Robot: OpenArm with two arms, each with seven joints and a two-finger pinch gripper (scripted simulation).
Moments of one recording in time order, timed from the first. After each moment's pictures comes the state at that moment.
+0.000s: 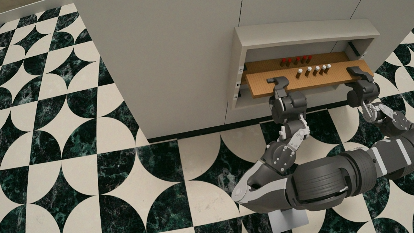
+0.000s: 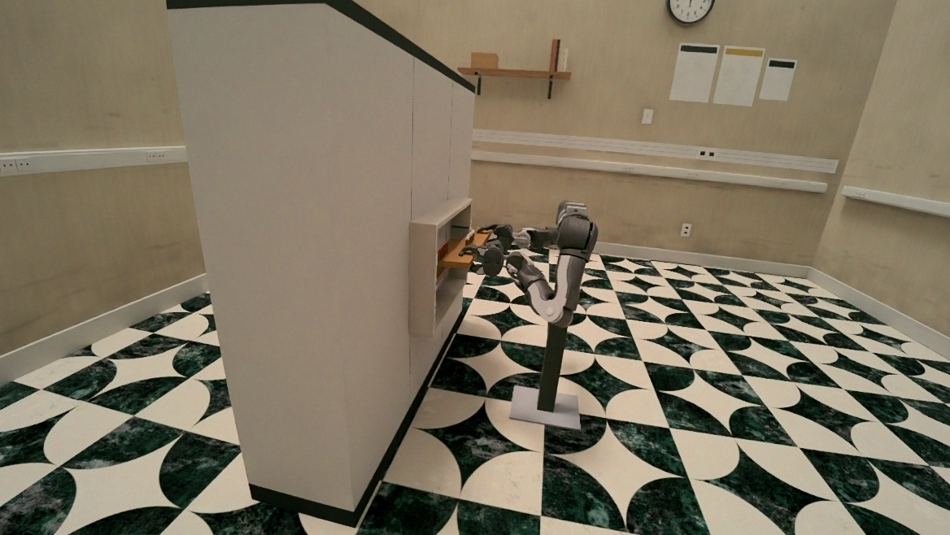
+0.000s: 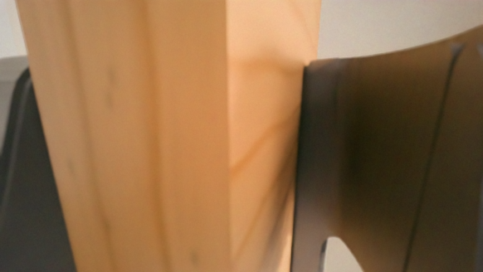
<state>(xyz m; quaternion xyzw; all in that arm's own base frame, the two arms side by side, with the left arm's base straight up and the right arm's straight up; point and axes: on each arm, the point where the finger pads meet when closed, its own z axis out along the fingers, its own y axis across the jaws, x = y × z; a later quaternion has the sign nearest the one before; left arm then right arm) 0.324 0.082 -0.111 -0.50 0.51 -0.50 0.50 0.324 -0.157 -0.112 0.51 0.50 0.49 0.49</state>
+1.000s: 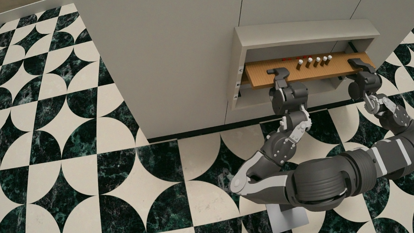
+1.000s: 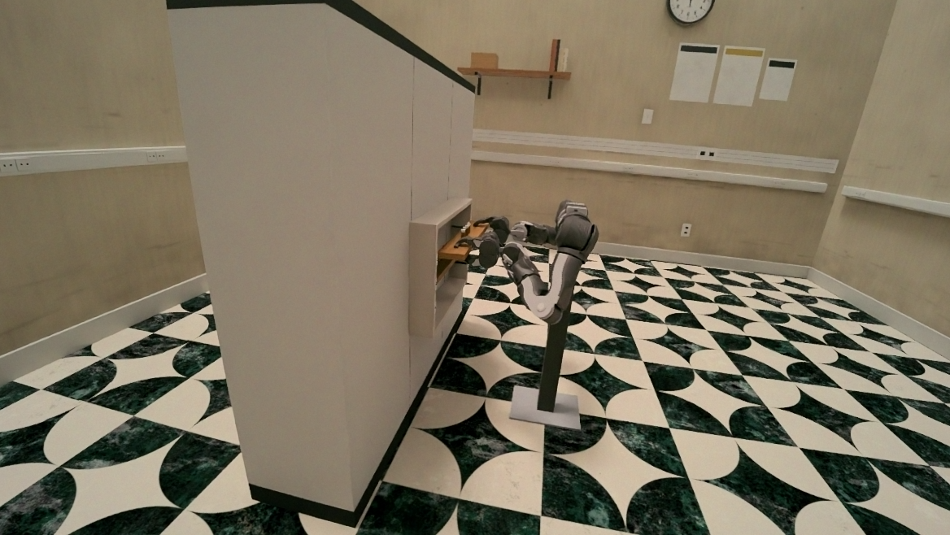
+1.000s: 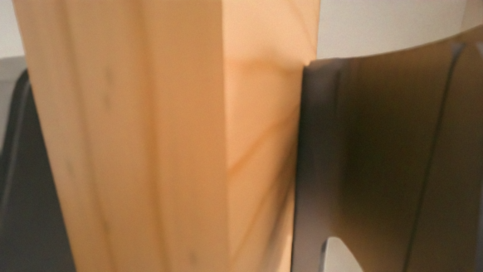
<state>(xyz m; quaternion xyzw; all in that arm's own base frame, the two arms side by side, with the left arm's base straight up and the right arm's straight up) 0.339 0.082 -0.088 -0.51 0.51 -0.49 0.49 0.339 -0.157 -0.087 0.51 0.51 0.49 0.49</state>
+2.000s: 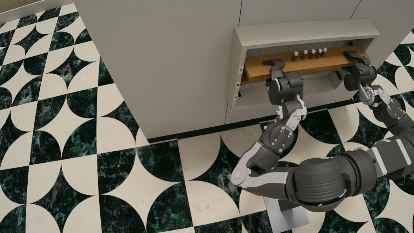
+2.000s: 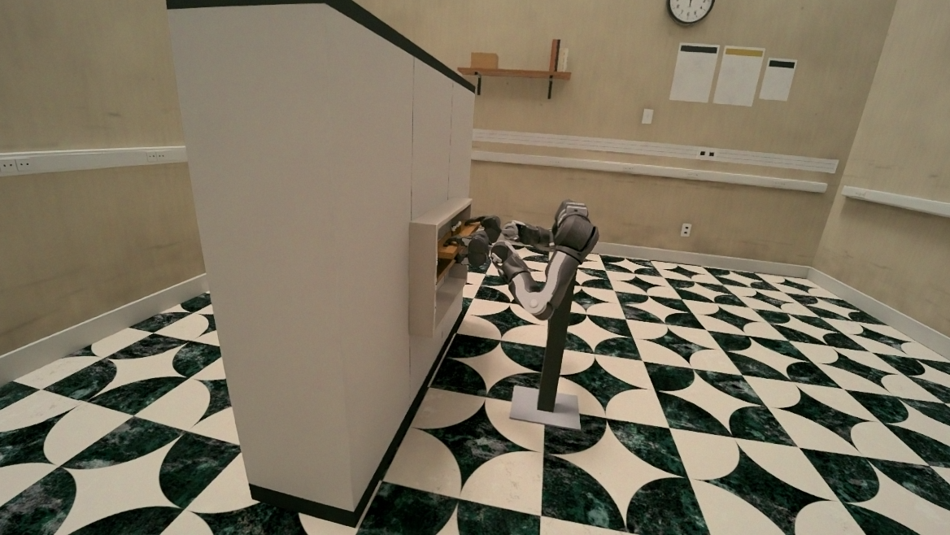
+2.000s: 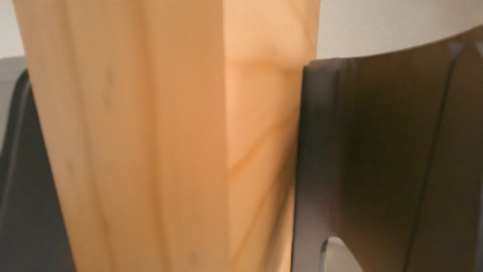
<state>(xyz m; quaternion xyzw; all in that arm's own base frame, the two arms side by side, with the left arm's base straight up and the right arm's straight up) 0.371 0.082 -0.088 -0.51 0.51 -0.49 0.49 0.372 -0.157 -0.087 0.51 0.51 0.49 0.49</state>
